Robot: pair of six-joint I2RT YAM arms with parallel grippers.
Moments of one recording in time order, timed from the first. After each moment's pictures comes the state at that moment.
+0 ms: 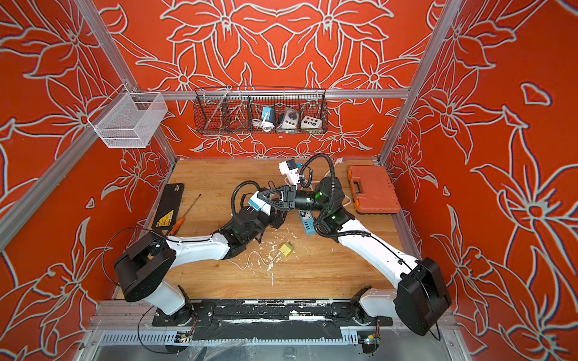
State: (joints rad) left arm -0.78 1.61 0.77 0.74 -0.15 -0.26; right arm 0.64 1.29 0.96 0.60 -0.94 1.28
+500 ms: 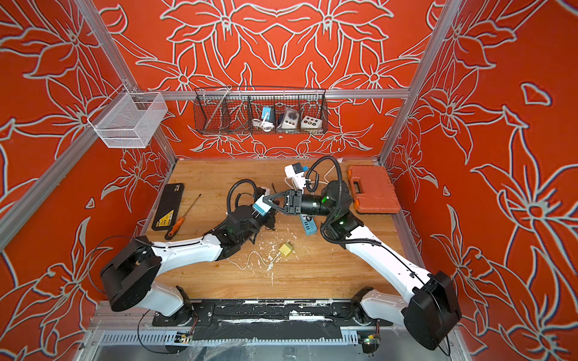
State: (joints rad) left arm -0.75 1.46 0.72 0.57 -0.18 -0.24; right arm 0.61 1.17 0.92 0.46 -0.94 1.20
